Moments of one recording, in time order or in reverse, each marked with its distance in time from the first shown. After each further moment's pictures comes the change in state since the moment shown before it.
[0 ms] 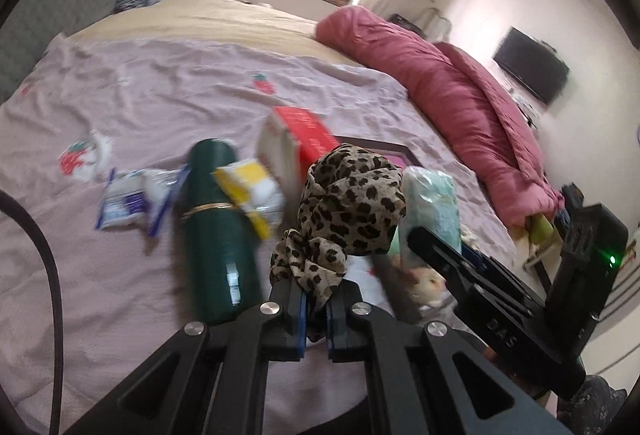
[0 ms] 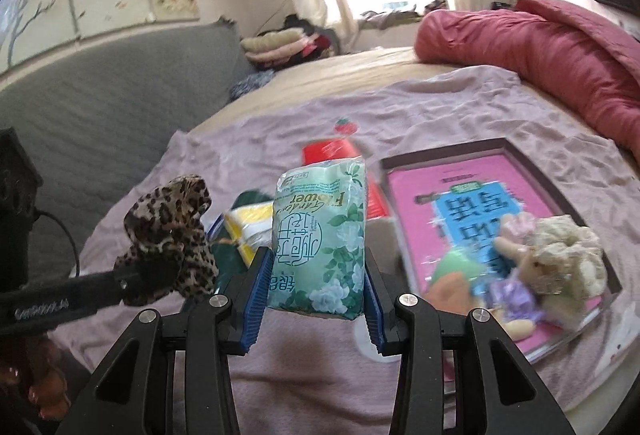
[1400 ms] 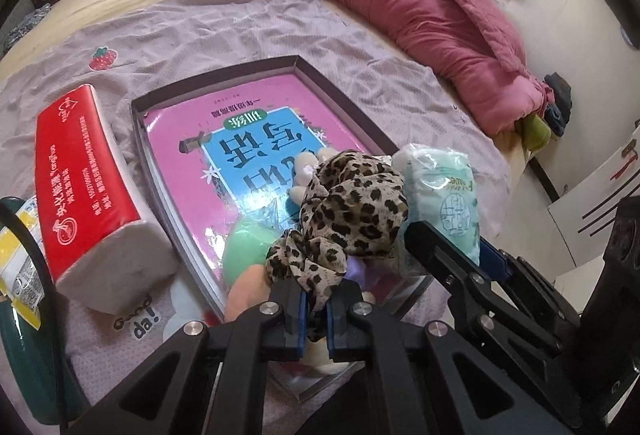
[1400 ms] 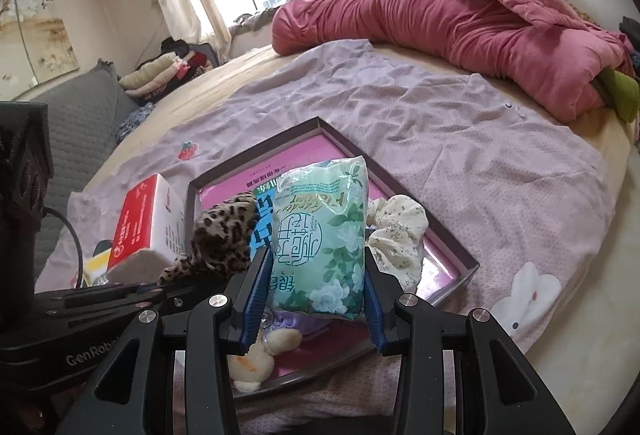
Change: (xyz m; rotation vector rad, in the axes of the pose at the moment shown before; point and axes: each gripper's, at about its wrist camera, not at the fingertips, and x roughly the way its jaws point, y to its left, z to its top) left arm 0.173 -0.177 0.010 0.270 0.301 -0.042; right arm -0.028 -0.162 -0.007 0.275 0.022 -0.294
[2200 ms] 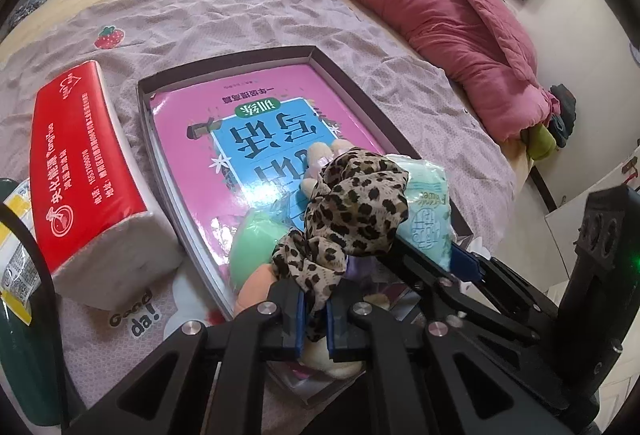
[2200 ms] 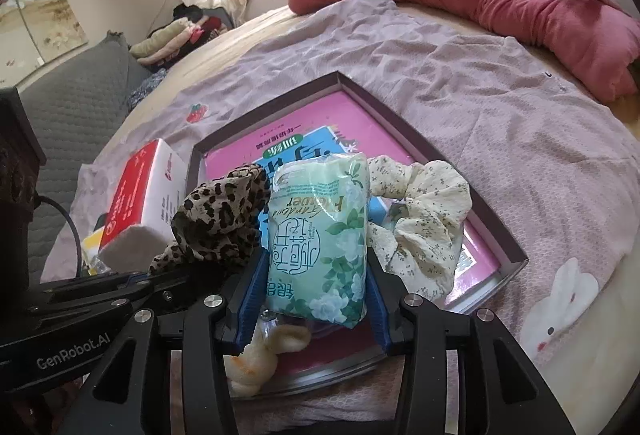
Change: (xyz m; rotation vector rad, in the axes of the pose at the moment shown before) left arm 0.011 0.017 0.002 -0.062 0.025 -0.016; right arm 0.039 -0.001 0.000 -0.009 0.136 0.077
